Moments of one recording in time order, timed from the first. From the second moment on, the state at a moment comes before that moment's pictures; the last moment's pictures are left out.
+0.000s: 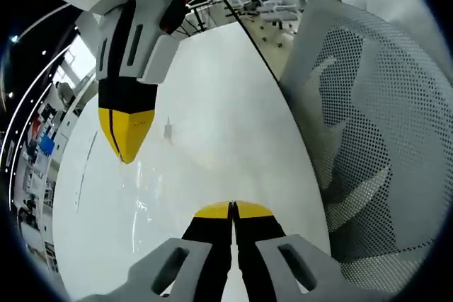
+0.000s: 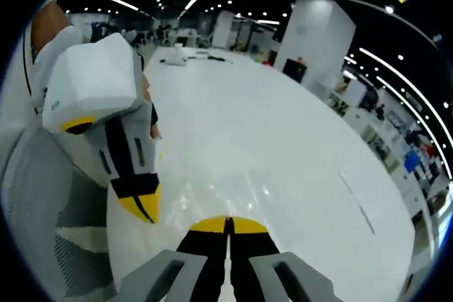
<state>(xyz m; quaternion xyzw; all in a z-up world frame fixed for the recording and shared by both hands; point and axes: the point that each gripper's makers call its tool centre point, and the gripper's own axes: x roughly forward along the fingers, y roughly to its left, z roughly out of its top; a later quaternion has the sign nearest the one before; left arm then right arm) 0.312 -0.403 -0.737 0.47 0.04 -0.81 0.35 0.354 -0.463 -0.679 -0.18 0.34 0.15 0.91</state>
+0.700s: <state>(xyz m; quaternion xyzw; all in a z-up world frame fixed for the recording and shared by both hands) 0.317 -0.408 -0.735 0.47 0.03 -0.81 0.35 0.353 -0.463 -0.674 -0.16 0.34 0.14 0.92</state>
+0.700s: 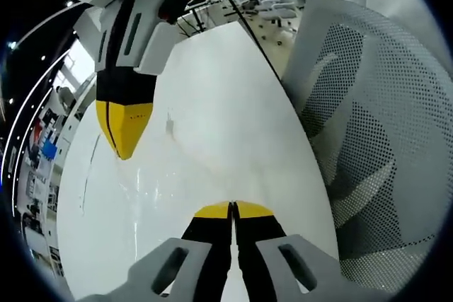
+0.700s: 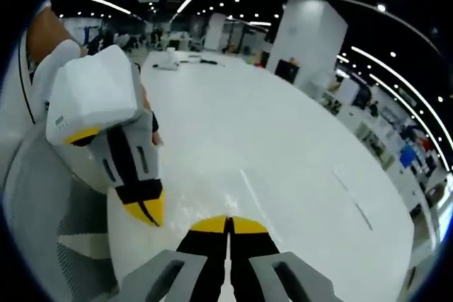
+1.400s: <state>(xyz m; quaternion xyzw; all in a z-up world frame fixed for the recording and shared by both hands) 0.328 -0.413 -0.706 0.41 0.03 -0.81 0.42 0.352 -0.461 -0.695 -0.16 0.36 0.14 0.91</state>
